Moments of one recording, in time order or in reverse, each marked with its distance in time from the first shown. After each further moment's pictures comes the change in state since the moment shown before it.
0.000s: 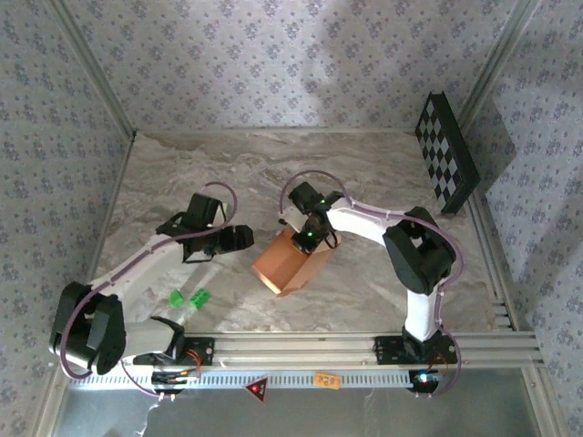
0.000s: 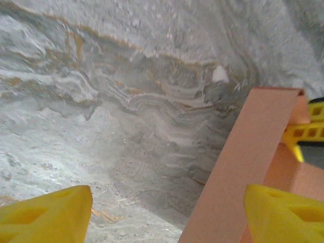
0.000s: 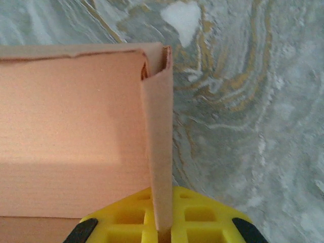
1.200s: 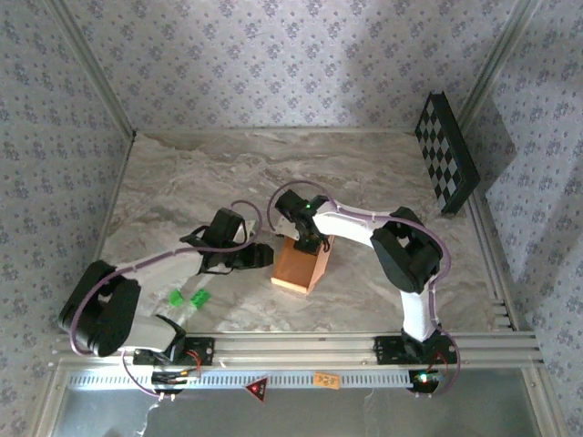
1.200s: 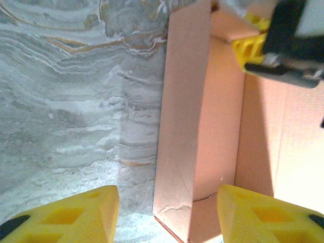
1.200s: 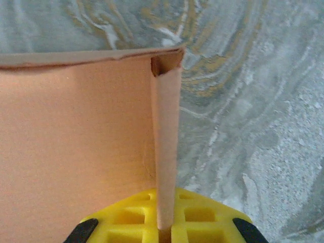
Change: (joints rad) left arm -0.168 0.078 -0.108 0.248 0.154 -0.050; right arm 0.078 0.064 0.055 -0.068 0.304 -0.295
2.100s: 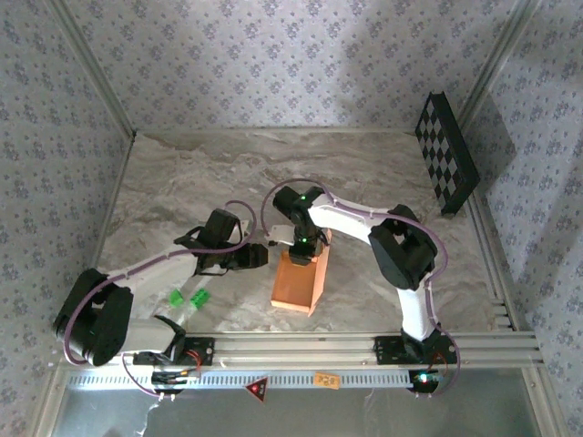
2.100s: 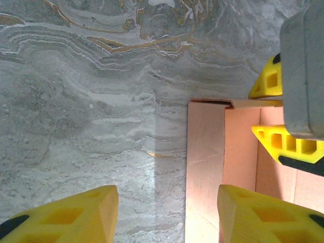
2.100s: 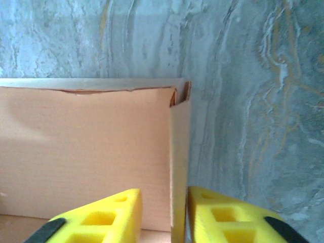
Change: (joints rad) left arm 0.023 -0.034 -0.010 -0.053 -0.043 0.008; right arm -0.006 0.042 0.135 -0.243 -0.319 -0.108
